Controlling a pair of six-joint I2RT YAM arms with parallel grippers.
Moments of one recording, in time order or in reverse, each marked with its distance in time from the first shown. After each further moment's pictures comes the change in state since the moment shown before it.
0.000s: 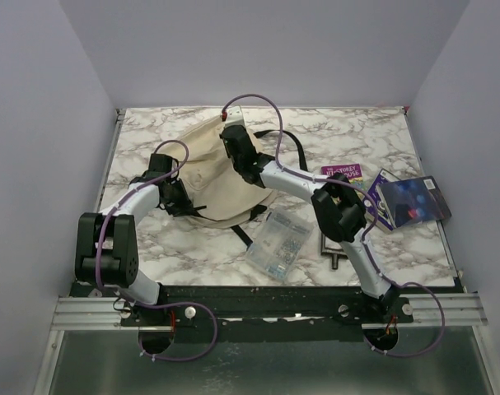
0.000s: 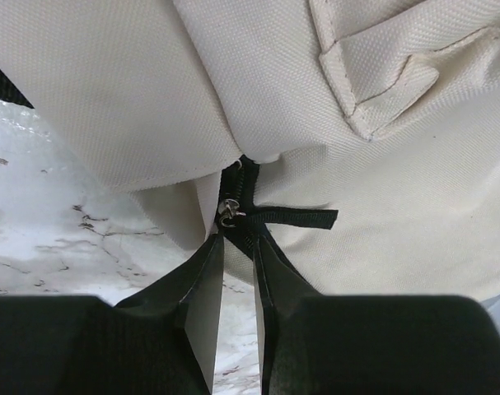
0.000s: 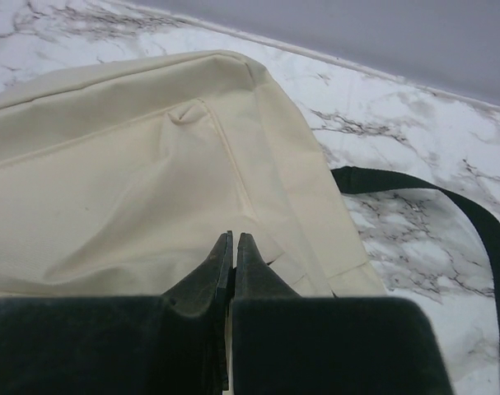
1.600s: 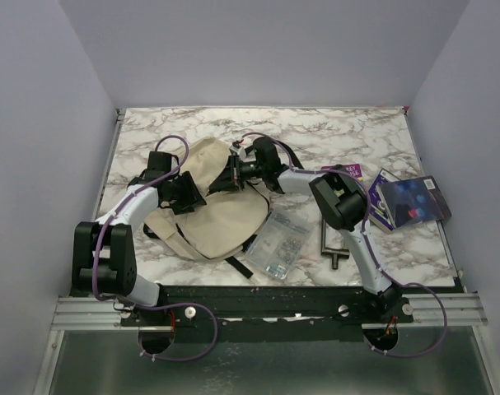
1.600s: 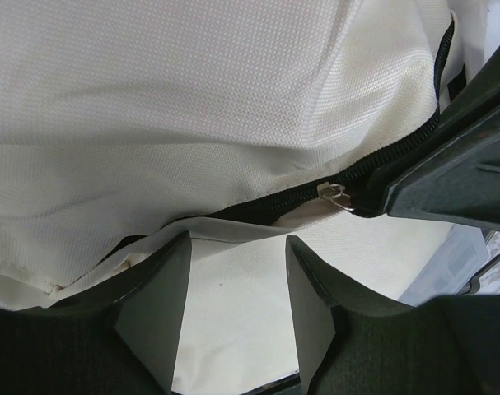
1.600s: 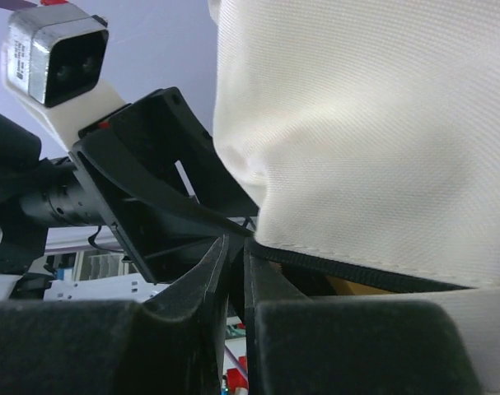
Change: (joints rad) left arm -0.021 -0.065 0.000 0.037 0.133 -0.031; right arm -0.161 0.093 -0.245 0.355 -1.558 1.204
